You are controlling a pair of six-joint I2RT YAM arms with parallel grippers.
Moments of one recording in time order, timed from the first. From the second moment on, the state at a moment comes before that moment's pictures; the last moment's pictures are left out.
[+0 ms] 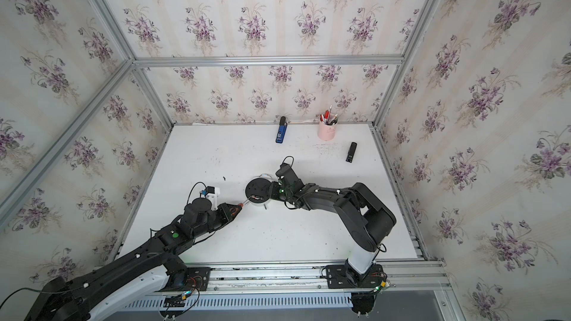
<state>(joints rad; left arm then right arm) -0.67 0.82 0.28 0.00 0.12 -1.12 0.76 1.74 0.83 0.08 -0.20 0.83</state>
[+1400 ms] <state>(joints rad) -0.68 0.82 0.33 0.72 0.49 -1.26 0.78 1.82 0.87 0.17 -0.37 0.80</state>
